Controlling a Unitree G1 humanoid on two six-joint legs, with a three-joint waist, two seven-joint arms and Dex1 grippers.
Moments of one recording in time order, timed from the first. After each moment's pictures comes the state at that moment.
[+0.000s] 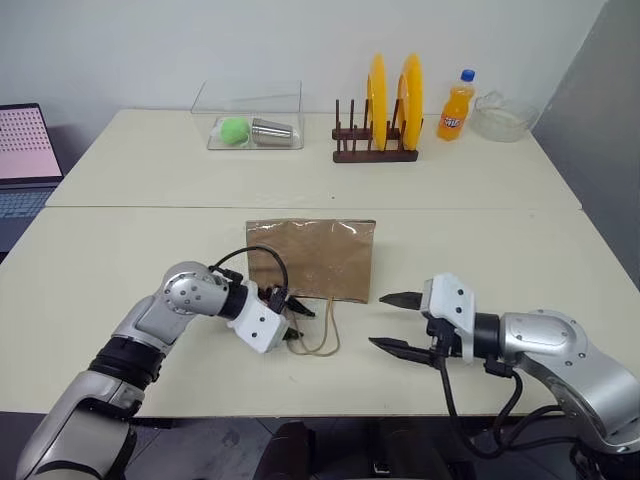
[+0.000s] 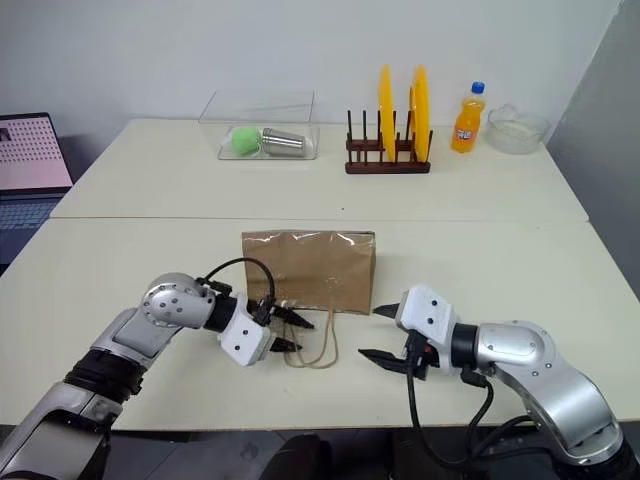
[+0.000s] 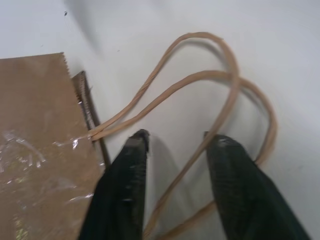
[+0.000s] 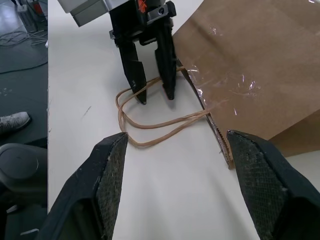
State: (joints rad) left arm -0.50 0.76 -0.37 0.28 0.06 -0.69 -1.30; right arm -0.14 -0.69 0.13 -0.74 0.38 0.72 0.82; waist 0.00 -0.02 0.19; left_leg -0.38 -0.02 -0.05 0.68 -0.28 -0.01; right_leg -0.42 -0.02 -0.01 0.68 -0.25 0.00
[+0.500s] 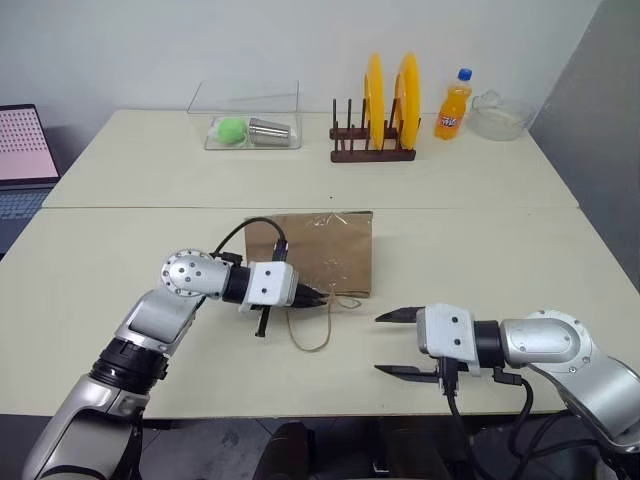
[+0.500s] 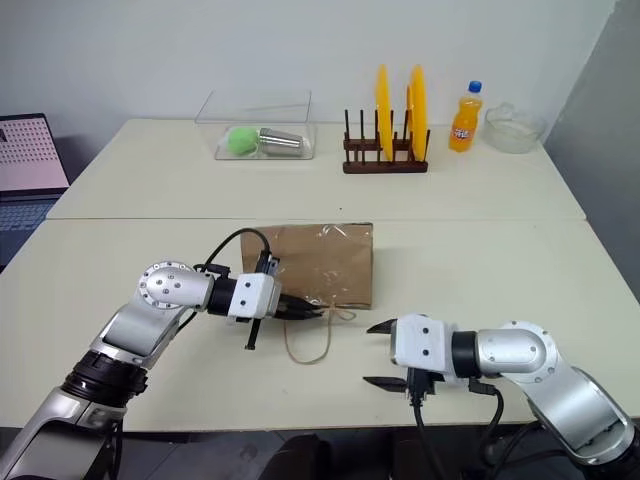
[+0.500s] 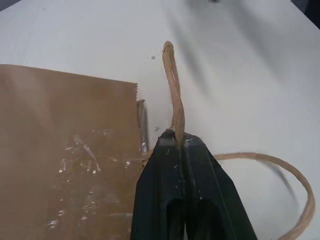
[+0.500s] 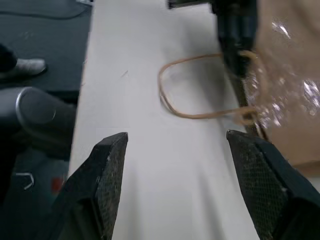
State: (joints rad) left arm -0.53 0.73 -0.27 0.06 -0.20 -0.10 -1.28; right arm -0.21 -0.81 0.30 -0.72 0.25 0.46 0.96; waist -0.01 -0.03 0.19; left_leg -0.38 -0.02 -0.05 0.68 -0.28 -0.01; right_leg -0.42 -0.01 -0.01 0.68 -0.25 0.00
